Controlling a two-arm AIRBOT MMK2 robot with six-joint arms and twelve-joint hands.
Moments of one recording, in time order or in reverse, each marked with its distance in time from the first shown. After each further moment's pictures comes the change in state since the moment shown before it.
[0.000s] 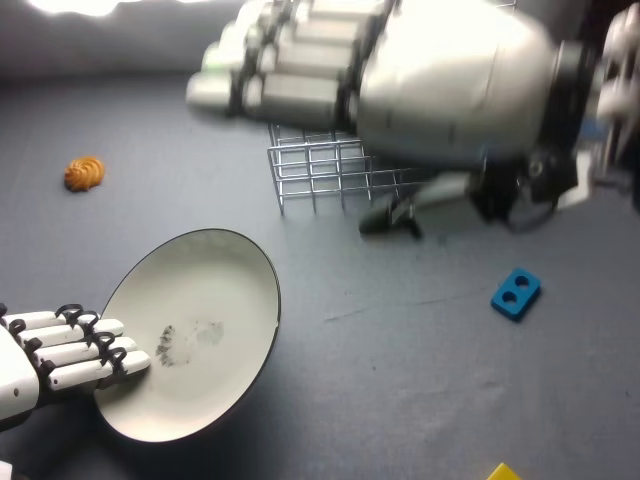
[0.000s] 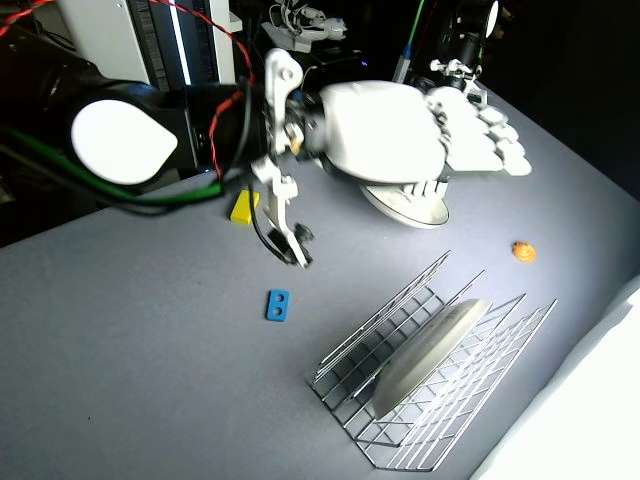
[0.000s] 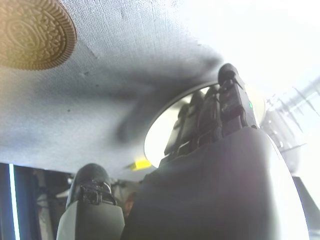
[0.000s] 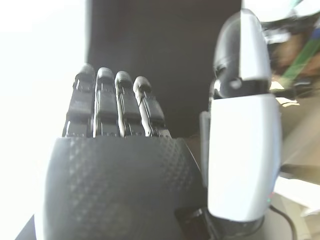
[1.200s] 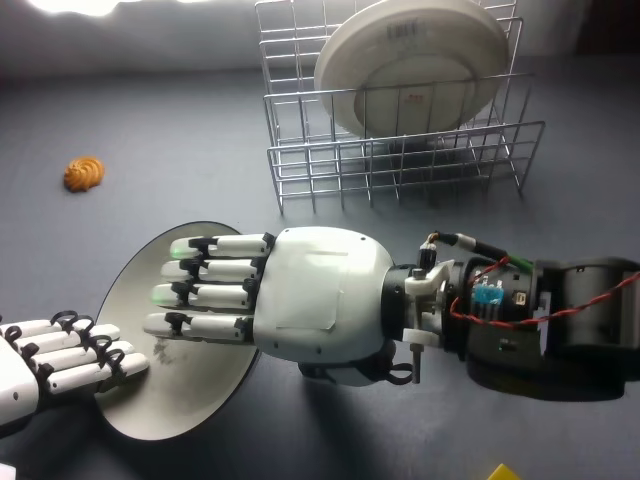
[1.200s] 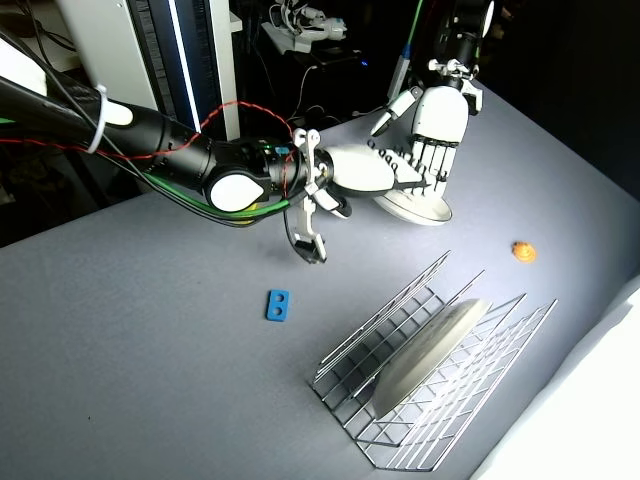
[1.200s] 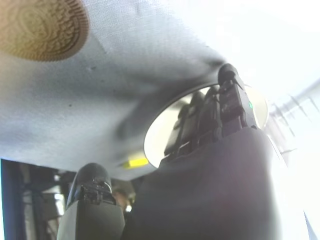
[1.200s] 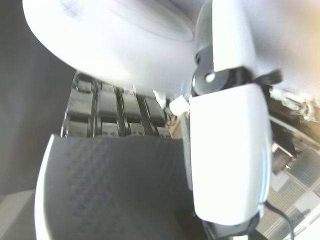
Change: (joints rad) left arm 0.030 0.001 -0.023 -0.070 -0.003 0.002; right arm -0.242 -0.367 0.133 0.100 0.026 -0.494
